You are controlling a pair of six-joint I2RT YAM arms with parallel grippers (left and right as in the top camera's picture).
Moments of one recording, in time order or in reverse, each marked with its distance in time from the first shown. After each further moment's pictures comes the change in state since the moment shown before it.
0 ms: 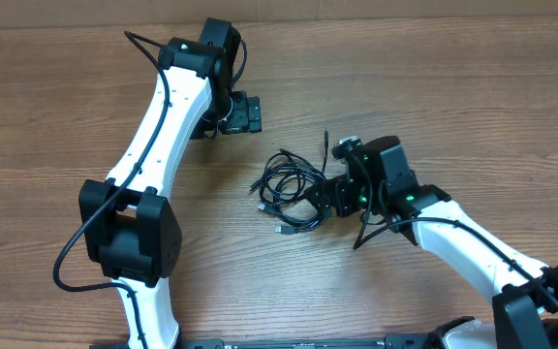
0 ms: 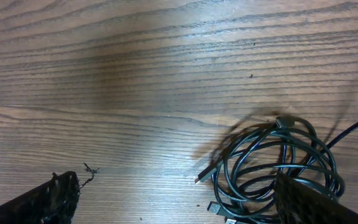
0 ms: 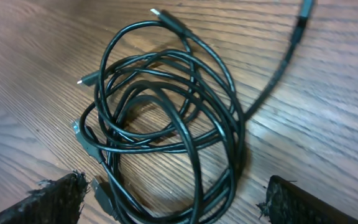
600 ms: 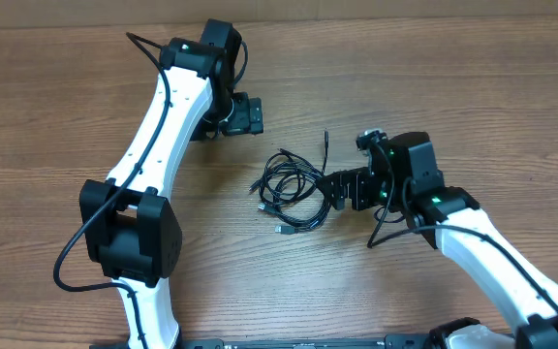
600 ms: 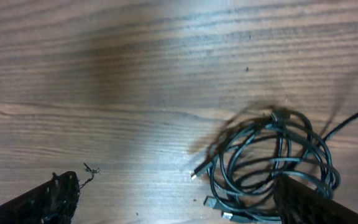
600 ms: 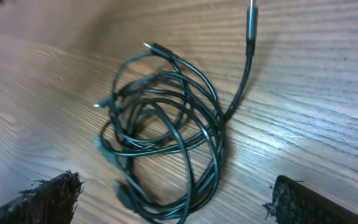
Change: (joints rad) left arm 0.000 0.000 0.000 -0.006 0.014 0.000; right arm -0.112 -0.103 0.000 -0.069 -0.084 0.077
